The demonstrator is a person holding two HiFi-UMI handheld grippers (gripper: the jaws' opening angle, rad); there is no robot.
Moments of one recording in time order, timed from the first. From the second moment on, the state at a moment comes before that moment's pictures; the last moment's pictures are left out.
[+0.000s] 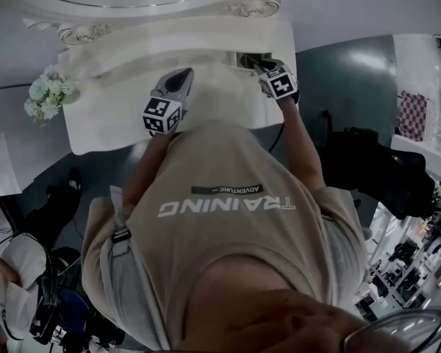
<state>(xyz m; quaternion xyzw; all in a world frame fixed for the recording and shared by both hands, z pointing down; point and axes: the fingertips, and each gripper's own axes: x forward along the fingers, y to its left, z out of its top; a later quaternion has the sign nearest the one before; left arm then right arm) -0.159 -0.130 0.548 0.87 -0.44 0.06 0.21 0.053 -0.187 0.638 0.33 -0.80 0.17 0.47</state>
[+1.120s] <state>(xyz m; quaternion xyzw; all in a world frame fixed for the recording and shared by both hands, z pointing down) -0.108 -0.136 0.533 0.88 -0.42 0.10 0.19 0.094 -0.168 0.622 0.37 -0.84 0.14 0.37</state>
